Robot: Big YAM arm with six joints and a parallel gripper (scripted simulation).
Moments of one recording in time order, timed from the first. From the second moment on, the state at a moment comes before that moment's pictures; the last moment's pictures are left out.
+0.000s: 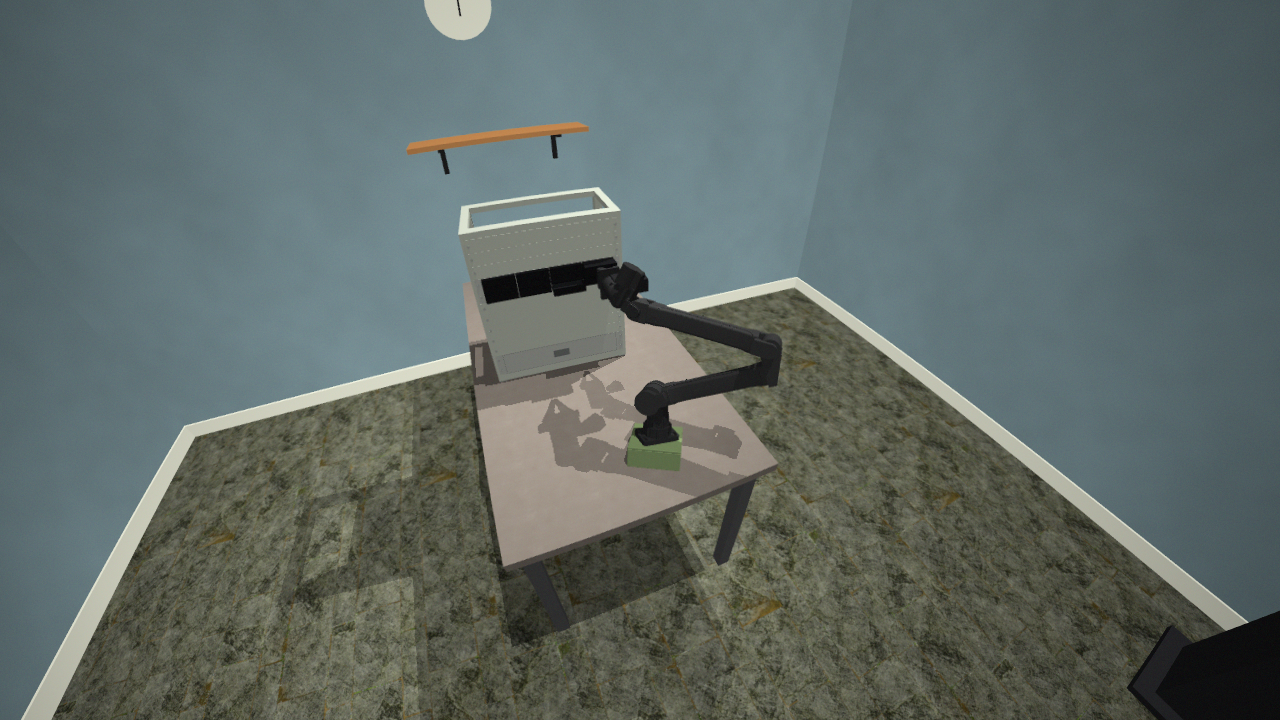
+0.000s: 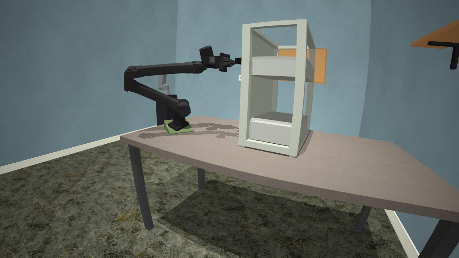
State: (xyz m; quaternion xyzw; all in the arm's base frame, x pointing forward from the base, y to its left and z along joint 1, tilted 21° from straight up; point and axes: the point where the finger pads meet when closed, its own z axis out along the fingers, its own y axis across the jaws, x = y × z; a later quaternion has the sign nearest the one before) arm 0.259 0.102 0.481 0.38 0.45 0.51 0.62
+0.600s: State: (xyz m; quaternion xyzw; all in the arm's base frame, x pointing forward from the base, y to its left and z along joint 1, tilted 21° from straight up) arm 0.259 0.102 0.482 0.38 0.45 0.52 0.62
